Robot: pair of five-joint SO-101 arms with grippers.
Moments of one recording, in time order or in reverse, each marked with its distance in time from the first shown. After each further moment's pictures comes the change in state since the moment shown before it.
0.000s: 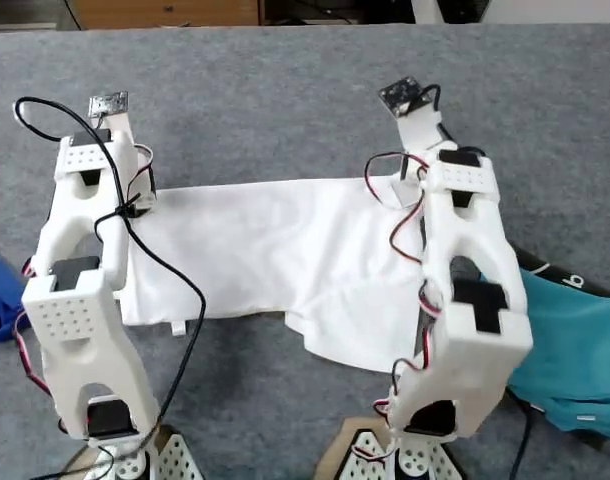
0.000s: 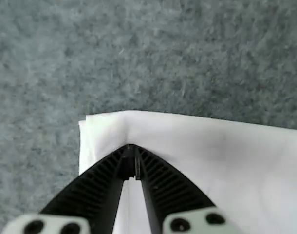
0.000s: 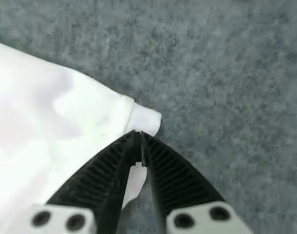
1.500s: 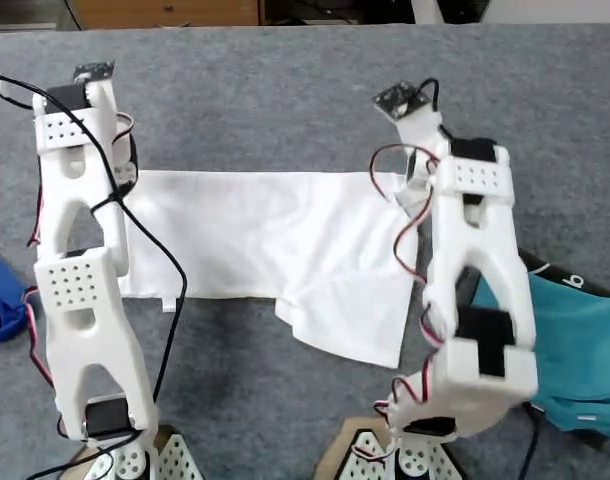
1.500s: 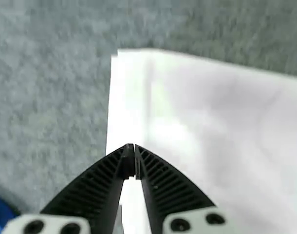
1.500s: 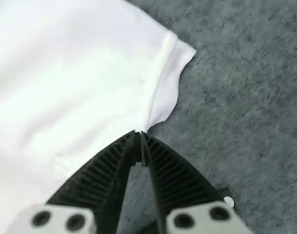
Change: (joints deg) left arm -2.3 14.4 -41.4 34.6 -5.0; right arm 0.0 -16.6 5.3 18.8 5.7
